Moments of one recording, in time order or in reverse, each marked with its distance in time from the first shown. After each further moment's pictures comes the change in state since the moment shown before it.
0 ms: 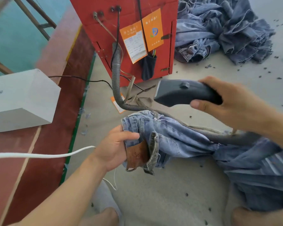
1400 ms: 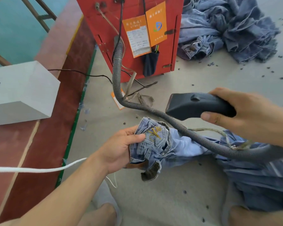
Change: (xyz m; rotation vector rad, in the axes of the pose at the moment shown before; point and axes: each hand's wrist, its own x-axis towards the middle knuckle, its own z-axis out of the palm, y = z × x) left_hand -0.004 -0.010 0.004 -0.025 0.003 -0.182; right_hand -0.021 -0.016 -0.013 -0.069 -0.172 0.146
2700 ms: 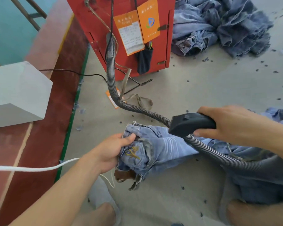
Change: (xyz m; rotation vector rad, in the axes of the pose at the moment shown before) left_hand 0.010 -0.011 -0.022 0.196 0.284 -0.179; right_hand 0.004 0.035 0.034 -0.289 -0.261 0.104
